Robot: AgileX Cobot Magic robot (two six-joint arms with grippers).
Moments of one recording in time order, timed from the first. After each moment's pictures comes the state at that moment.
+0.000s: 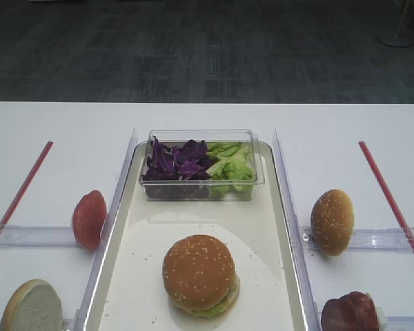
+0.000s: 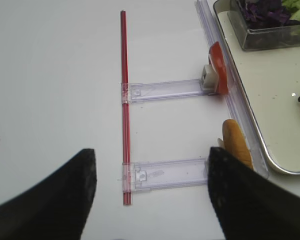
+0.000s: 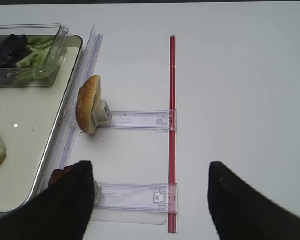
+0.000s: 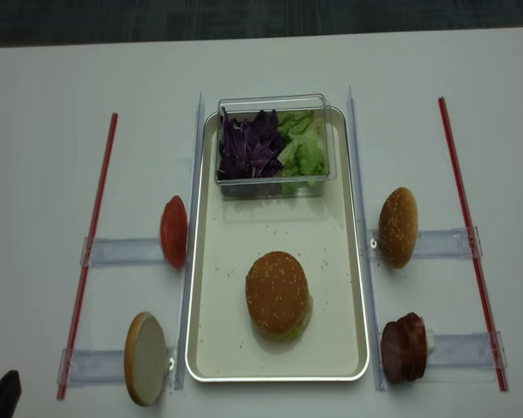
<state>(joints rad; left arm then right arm) -0.05 -0.01 -0.49 0.04 1.18 -0.05 0.03 -0.02 -0.48 0.08 1.12 0.00</state>
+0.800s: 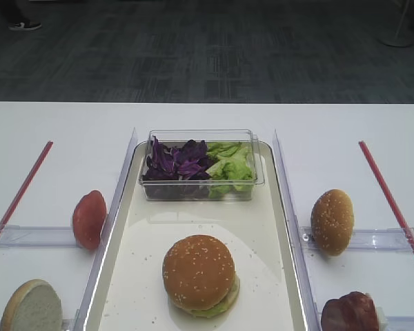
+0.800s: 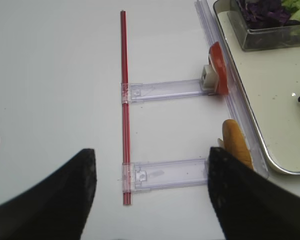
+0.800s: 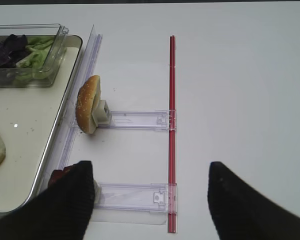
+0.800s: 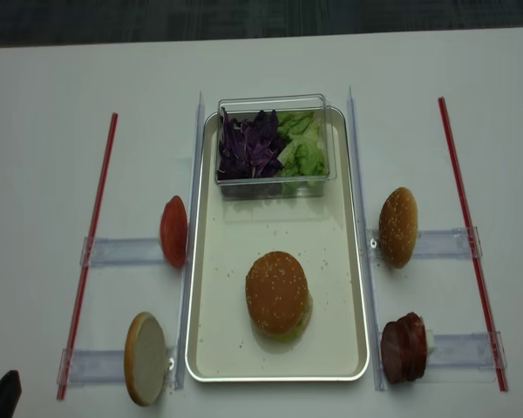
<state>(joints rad) -0.05 -0.01 -0.49 0.04 1.18 -0.05 0.03 -0.02 -0.48 0.08 1.12 0.00</state>
